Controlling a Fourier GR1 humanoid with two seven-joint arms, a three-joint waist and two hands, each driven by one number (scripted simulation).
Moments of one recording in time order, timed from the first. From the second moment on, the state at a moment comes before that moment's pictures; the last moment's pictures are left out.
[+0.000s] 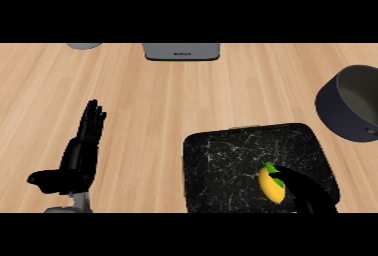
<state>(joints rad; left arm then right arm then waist) 0.00 0.08 -0.08 -1.61 0.04 0.18 -0.09 0.36 -0.15 0.24 -1.76 1.10 -0.28 -0.03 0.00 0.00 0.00</state>
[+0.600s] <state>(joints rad) 0.00 0.07 -0.09 -1.61 0.02 0.16 -0.11 0.17 -0.09 0.26 -1.67 1.25 -0.10 0.13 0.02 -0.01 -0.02</state>
